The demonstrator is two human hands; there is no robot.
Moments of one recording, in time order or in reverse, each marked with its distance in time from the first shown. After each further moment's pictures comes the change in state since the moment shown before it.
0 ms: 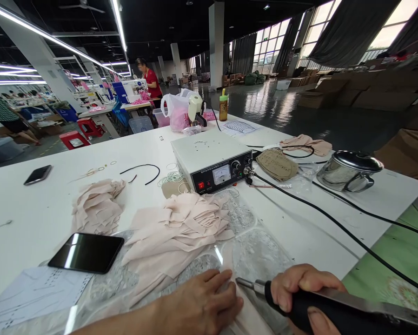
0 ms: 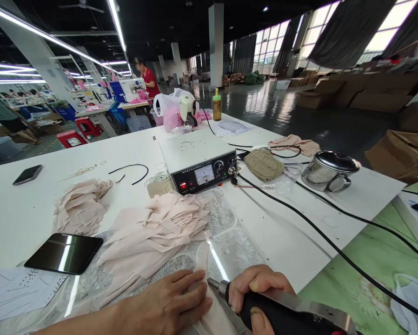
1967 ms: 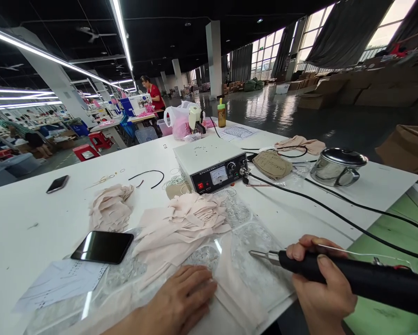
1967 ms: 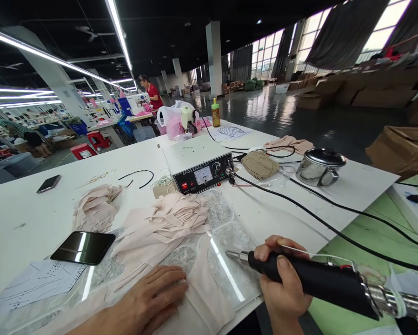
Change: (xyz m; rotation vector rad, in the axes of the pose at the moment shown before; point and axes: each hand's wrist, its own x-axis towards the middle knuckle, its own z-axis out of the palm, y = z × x) left_hand -0.044 0.027 -0.012 -0.177 0.099 -0.310; right_hand 0.016 0.020 -0.027 0.187 0.556 -0.053
